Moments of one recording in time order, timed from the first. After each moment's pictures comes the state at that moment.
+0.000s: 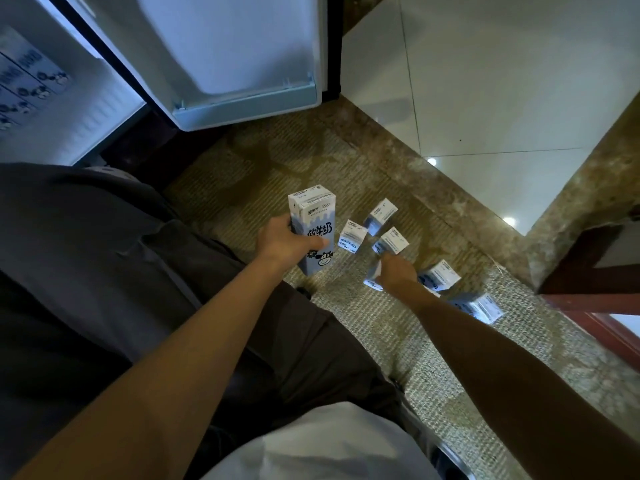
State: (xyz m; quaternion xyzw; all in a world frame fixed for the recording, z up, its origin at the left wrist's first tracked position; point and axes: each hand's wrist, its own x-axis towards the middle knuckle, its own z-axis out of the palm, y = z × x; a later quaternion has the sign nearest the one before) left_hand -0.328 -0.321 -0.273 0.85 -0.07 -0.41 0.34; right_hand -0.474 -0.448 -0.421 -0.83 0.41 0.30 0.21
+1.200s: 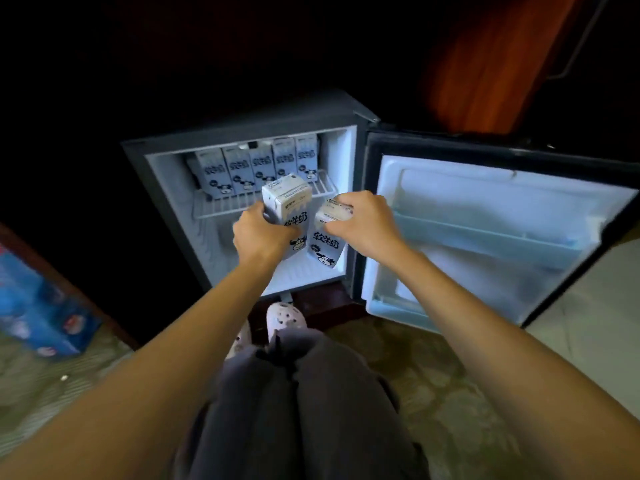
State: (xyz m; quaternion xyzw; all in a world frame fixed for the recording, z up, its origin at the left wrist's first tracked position) left_hand -0.065 -0.154 -0.072 0.85 0.07 0.05 0.52; right_hand -0.084 -0.294 -0.065 -0.94 0.03 -0.09 0.34
